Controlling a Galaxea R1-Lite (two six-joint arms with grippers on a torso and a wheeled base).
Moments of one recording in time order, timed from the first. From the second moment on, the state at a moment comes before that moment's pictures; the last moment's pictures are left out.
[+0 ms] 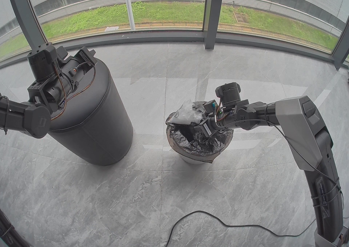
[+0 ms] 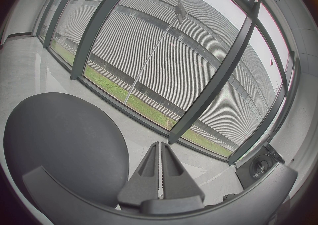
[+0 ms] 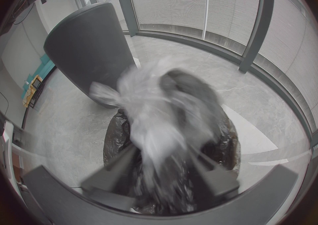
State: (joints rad) left arm -0.20 1.82 -1.15 -0.88 0.03 -0.52; right arm 0.39 2.54 -2.00 0.06 0.13 -0.35
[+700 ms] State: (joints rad) left arm -0.18 1.81 -1.07 -0.91 0.03 -0.52; right arm 0.39 2.49 -2.00 0.01 0.13 -0.38
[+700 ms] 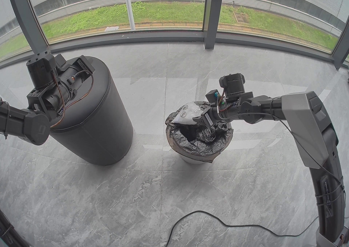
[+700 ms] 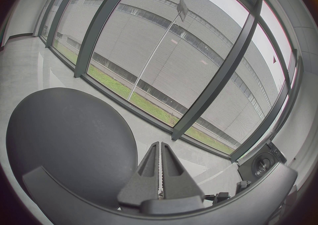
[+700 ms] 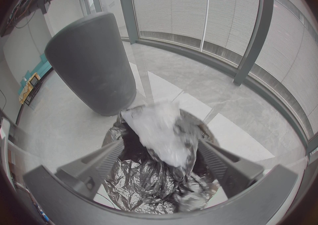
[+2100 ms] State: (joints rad) left arm -0.13 1.80 -0.98 -0.98 0.03 -0.52; right arm 0.39 2.76 -2.00 -0.29 0.13 -0.46
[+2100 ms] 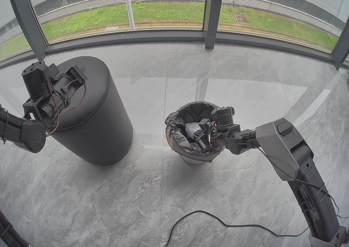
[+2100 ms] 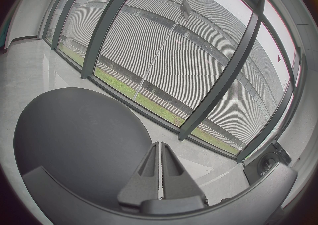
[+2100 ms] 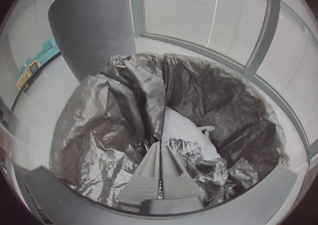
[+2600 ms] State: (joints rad) left arm -0.11 1.76 -1.00 -0.97 -0.07 -0.49; right arm 0.40 2.30 -2.00 0.18 0.03 -0.48
